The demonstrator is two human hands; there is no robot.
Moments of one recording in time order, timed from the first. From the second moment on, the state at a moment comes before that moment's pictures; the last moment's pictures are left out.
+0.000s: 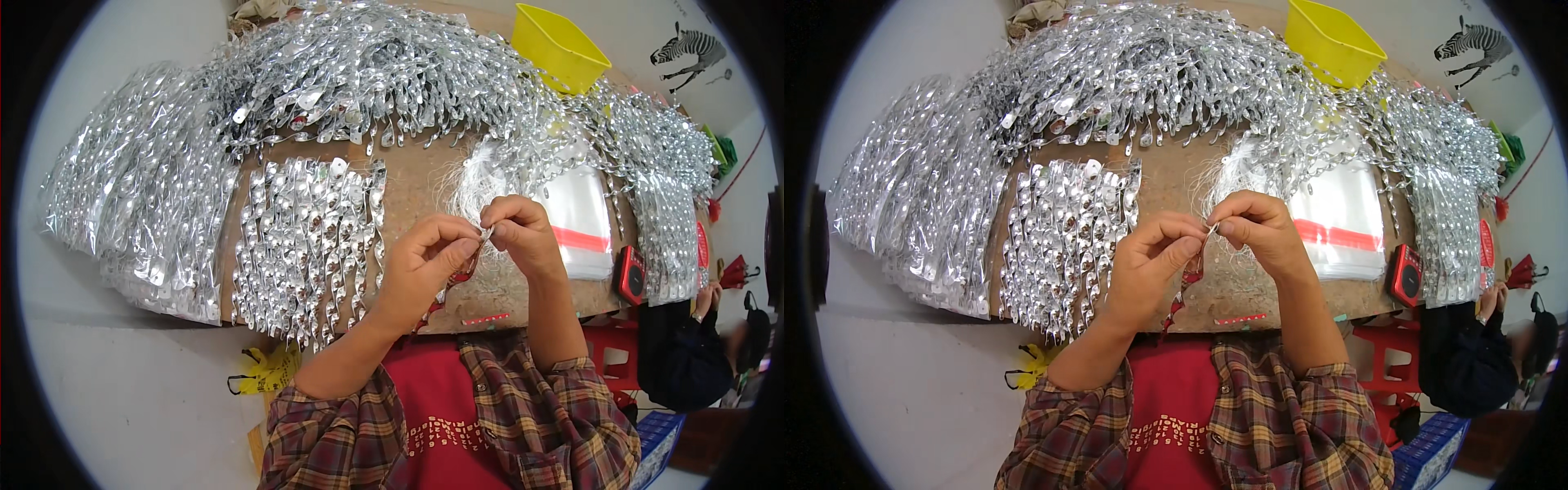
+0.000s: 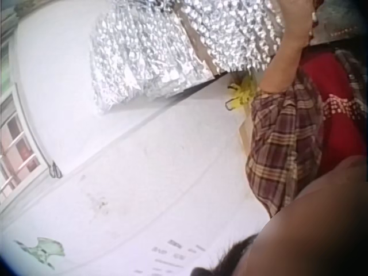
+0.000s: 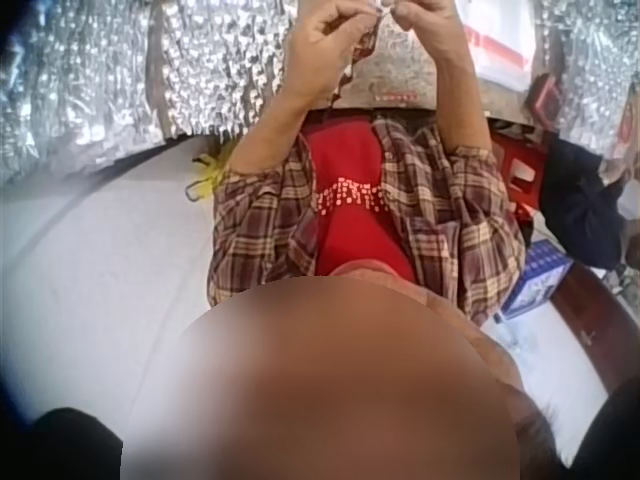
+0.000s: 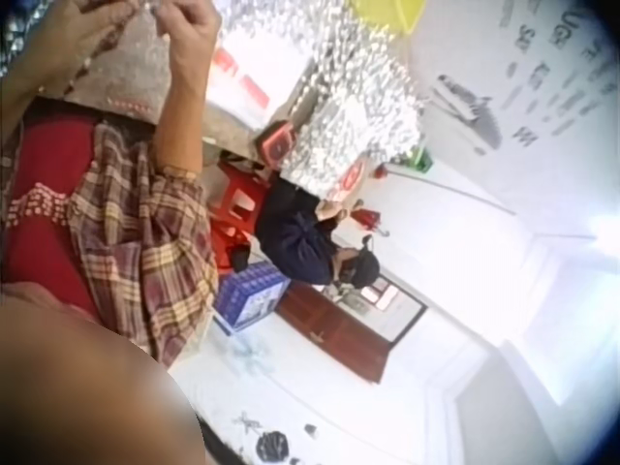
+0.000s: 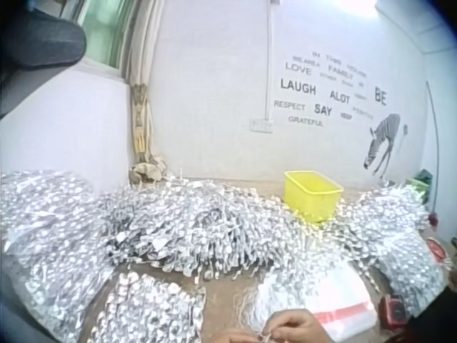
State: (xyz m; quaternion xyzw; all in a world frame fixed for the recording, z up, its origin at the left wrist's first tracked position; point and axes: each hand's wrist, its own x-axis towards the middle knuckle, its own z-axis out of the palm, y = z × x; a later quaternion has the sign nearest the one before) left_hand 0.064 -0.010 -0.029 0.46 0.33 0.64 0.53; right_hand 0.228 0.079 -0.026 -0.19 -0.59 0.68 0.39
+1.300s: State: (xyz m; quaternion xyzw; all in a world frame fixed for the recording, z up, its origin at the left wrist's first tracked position) left_hand 0.063 -0.001 -0.023 0.48 0.44 0.45 0.61; right_hand 0.256 0.109 -0.009 -0.27 -0.46 0.74 0.40
